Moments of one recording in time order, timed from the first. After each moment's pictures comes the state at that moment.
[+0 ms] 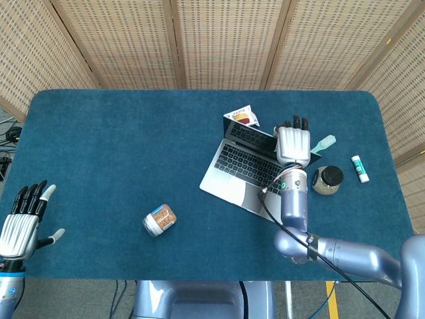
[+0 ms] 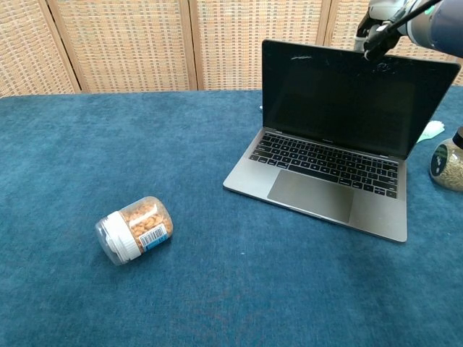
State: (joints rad) left arm -0.10 -1.35 -0.03 -1.33 1.58 1.56 0.00; right arm 1.02 -1.47 0.46 -1.64 -0.25 1.37 -0.95
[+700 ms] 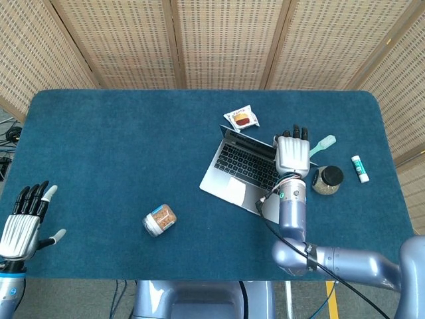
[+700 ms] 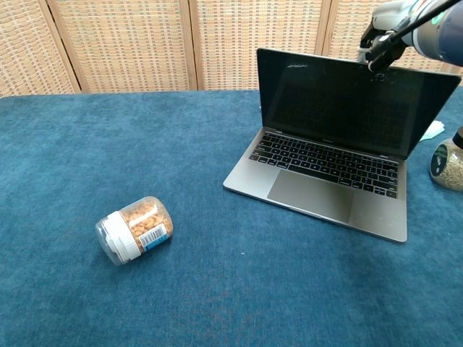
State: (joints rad) left arm -0.10 -1.35 -0.02 -1.34 1.59 1.57 0.00; right arm 1.00 -1.48 0.45 -1.76 -0.23 1.48 -0.97
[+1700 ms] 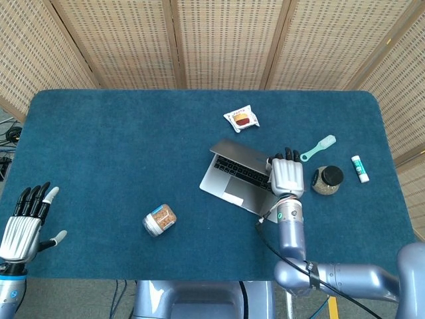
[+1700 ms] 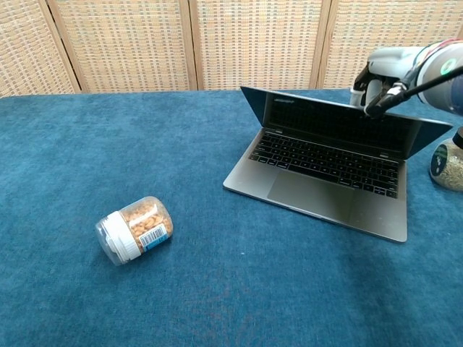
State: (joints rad) left arm -0.10 -1.35 -0.02 -1.35 1.61 1.59 0.02; right arm 0.92 -1.53 0.39 -1.86 -0.28 1.50 -0.91
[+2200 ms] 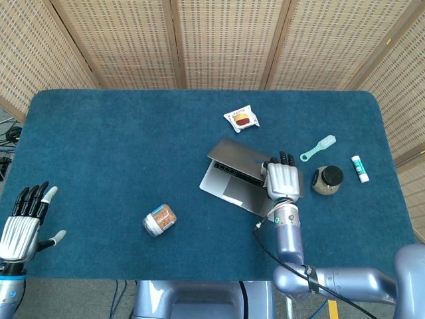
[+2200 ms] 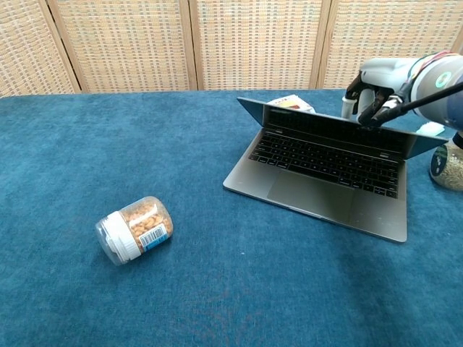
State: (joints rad) left arm -0.10 -1.35 -0.02 -1.35 1.61 1.60 0.02; right arm 0.91 -1.55 0.38 -1.87 -0.30 1.49 -0.89
